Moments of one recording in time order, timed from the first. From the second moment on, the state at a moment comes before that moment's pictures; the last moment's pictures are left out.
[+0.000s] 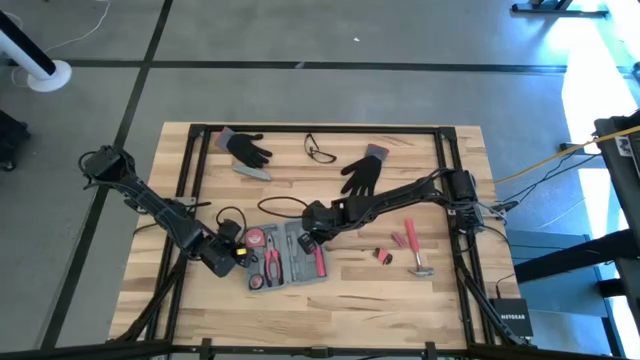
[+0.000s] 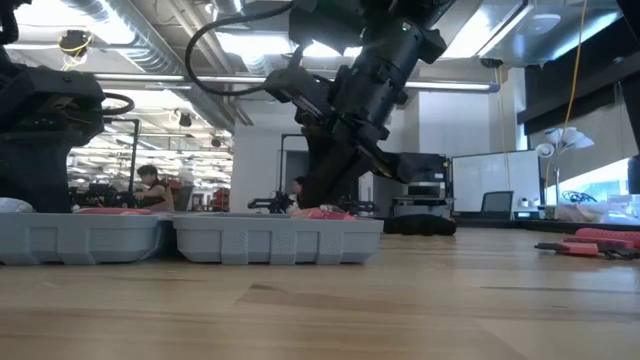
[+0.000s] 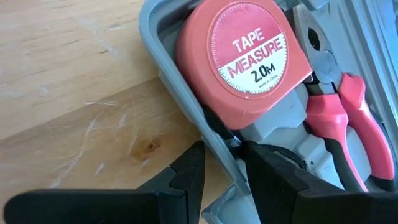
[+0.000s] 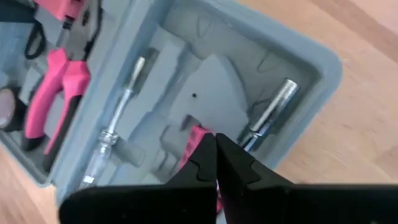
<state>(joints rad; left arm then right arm) -0.66 1.28 0.45 -0.36 -0.42 -1.78 0.11 2.04 1.41 -0.44 -0.02 0.96</state>
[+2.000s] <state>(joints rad) -0.66 1.28 0.45 -0.36 -0.43 -1.78 0.19 2.00 1.41 -0.51 -0.01 1.11</state>
